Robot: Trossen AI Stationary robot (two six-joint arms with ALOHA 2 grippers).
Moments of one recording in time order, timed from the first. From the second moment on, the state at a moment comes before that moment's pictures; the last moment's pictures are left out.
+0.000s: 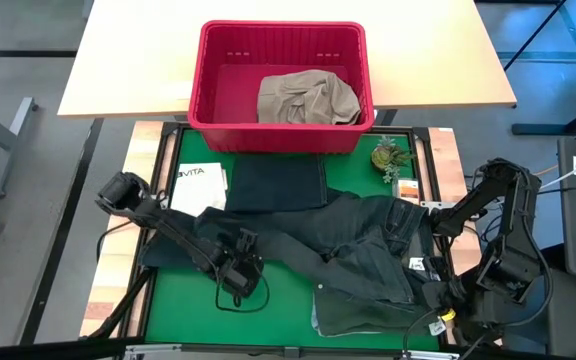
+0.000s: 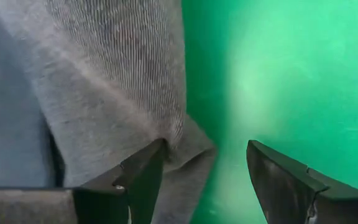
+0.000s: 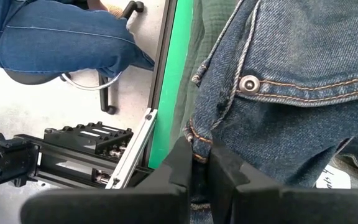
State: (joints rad) left arm -0.54 1.80 1.06 -0.60 -0.50 -0.15; right arm 0.88 1.38 1.51 -1.31 0.08 0.94
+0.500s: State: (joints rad) left arm -0.54 1.81 1.06 -0.78 -0.57 -0.31; right arm 0.88 1.38 1.51 -1.31 0.08 0.94
